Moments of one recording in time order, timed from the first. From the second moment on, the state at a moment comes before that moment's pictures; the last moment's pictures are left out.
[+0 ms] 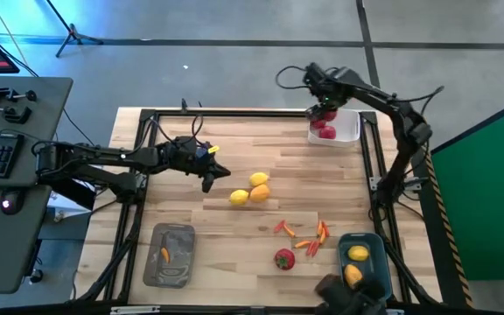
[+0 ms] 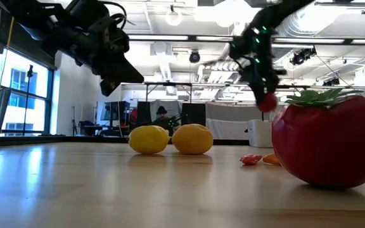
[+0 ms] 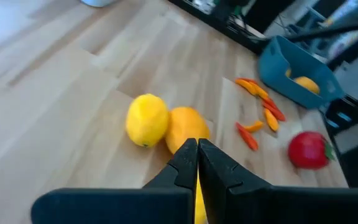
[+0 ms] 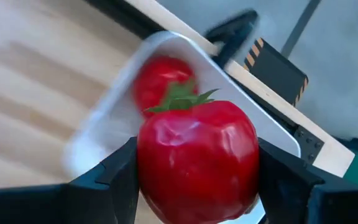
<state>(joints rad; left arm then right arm) 0.26 1.19 0.51 0.21 0.24 -0.36 -0.82 1.77 1.54 -1.18 0.31 0.15</state>
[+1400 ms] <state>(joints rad) 0.27 1.19 0.51 0.21 0.20 -0.44 -0.99 1.74 1.31 -0.99 0.26 0.13</state>
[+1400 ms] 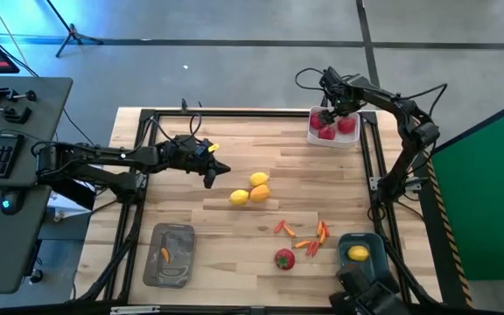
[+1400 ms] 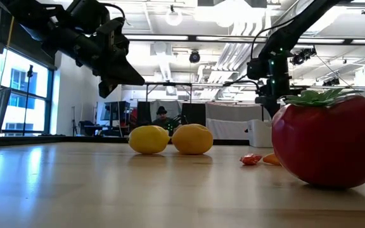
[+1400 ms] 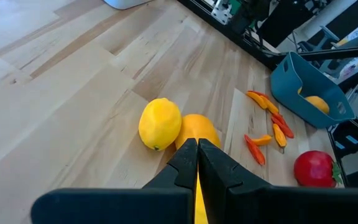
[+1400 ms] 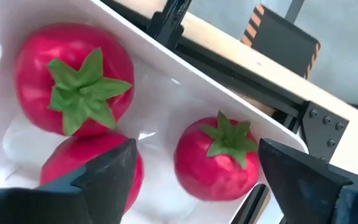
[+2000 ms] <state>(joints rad) 0.28 1.19 0.51 0.12 0.20 -0.40 -0.47 1.41 1.25 -0.91 0.19 0.58</state>
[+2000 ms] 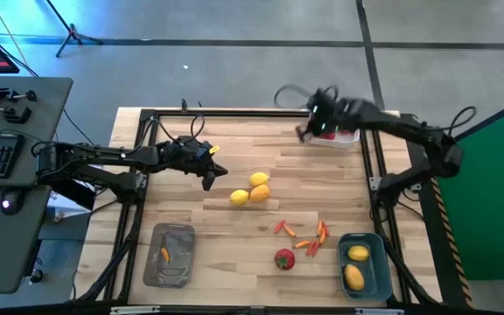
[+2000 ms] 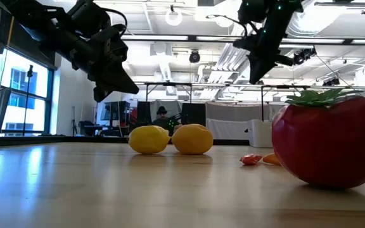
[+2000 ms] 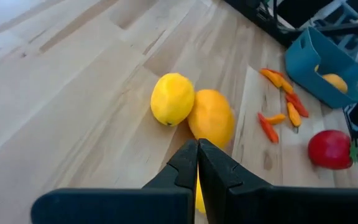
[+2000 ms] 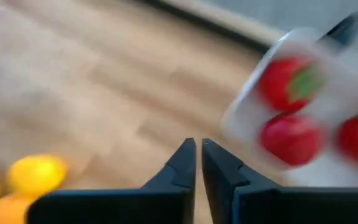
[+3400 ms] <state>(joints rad) 0.09 1.19 0.51 0.04 -0.04 -0.04 0.13 1.84 1.17 -0.61 -0.17 -0.19</state>
